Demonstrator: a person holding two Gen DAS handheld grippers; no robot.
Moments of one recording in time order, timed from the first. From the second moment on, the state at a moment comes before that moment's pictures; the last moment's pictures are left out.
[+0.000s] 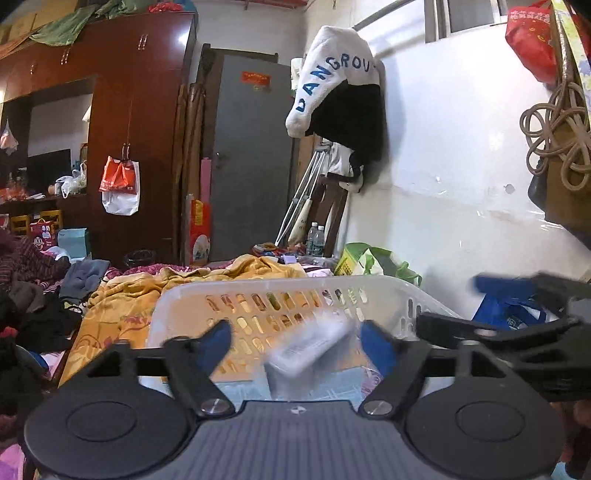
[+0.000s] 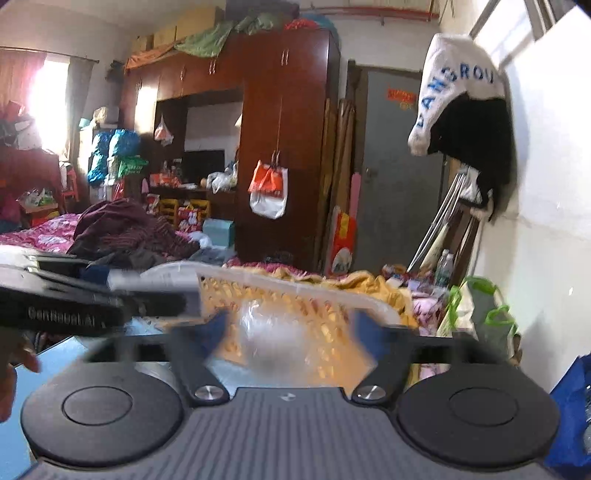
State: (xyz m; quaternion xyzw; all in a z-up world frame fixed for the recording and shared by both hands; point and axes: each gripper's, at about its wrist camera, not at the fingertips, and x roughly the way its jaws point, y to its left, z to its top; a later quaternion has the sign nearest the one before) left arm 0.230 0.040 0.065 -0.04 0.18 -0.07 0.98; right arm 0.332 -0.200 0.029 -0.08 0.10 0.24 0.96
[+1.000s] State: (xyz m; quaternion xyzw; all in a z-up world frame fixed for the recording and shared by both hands) left arm 0.048 0.007 -0.034 -0.04 0.12 -0.12 0.98; right arm 0.199 -0.265 -0.084 -0.04 0.15 0.27 0.95
